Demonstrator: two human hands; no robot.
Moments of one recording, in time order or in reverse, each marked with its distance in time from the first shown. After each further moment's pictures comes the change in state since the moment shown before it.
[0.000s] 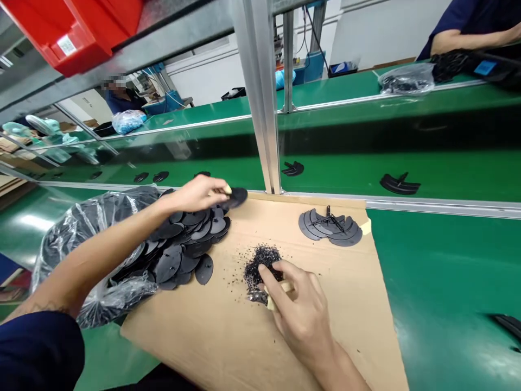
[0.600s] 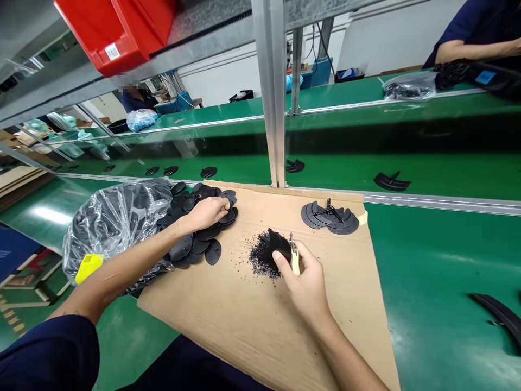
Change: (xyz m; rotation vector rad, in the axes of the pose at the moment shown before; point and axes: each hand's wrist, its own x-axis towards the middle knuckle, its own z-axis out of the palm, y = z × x) left_hand -0.051 0.008 0.059 0.150 0.095 -0.259; right_hand 0.013 -0.009 0.001 0.665 -0.037 0.701
